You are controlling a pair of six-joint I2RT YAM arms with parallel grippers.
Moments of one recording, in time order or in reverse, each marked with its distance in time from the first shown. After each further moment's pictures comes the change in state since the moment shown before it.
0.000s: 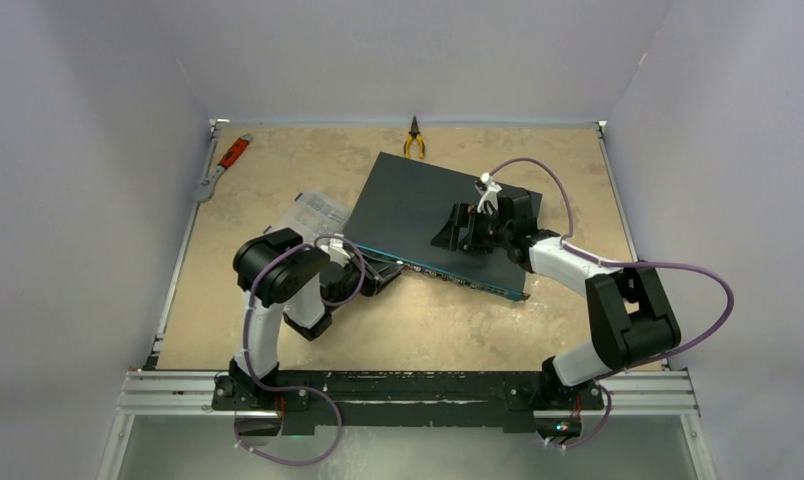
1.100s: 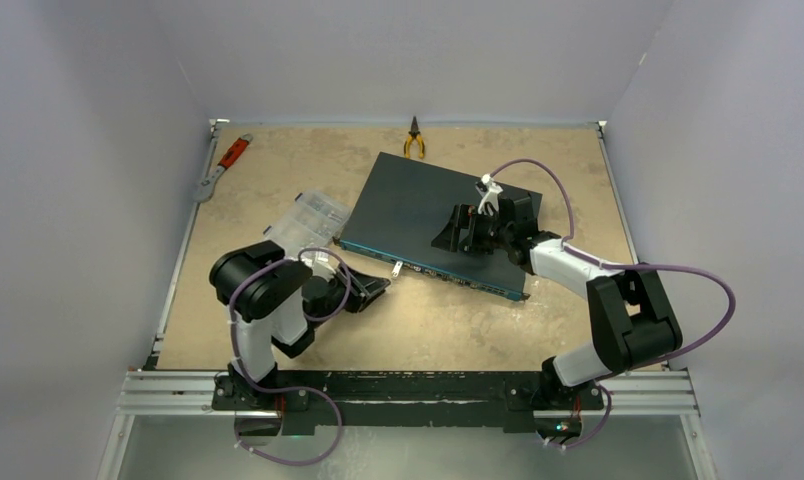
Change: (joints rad) left arm -0.005 -0.153 -0.213 -0.016 -0.023 0.035; right arm 0.000 -0.014 -0.014 0.005 0.001 0.000
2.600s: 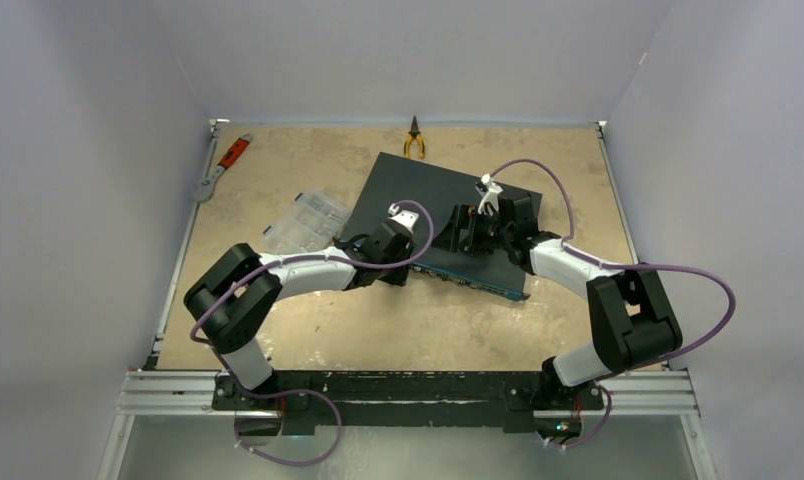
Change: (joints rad) left arm -0.205 -0.229 0.817 -1.621 -0.278 0.957; right arm 0.000 0.001 -0.001 0.001 0.000 -0.005
